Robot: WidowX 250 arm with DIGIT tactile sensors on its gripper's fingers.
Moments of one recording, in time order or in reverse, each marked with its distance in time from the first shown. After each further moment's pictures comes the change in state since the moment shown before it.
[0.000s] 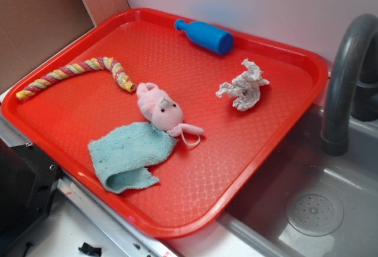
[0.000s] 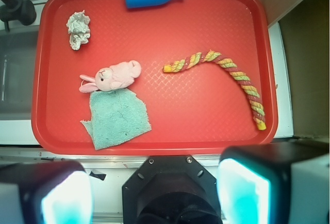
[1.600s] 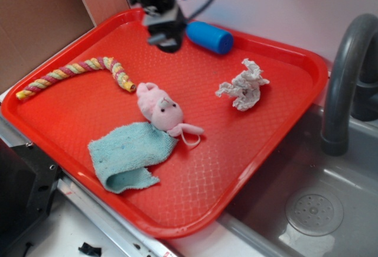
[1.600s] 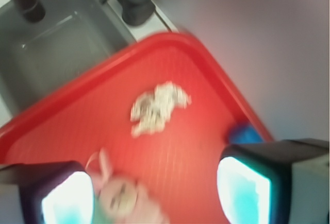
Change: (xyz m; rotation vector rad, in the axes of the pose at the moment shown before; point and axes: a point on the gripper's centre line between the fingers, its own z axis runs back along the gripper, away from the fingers) arm 0.133 -0.100 -0.107 -0.006 -0.118 -1.004
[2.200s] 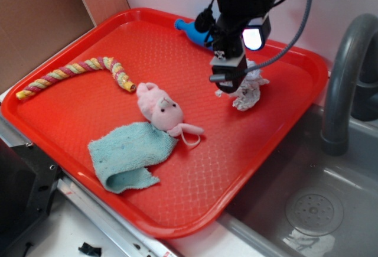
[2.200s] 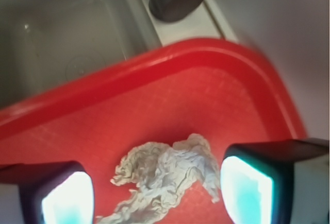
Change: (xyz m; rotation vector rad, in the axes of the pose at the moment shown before) arm 0.024 0.017 -0.084 -0.194 0.055 -0.190
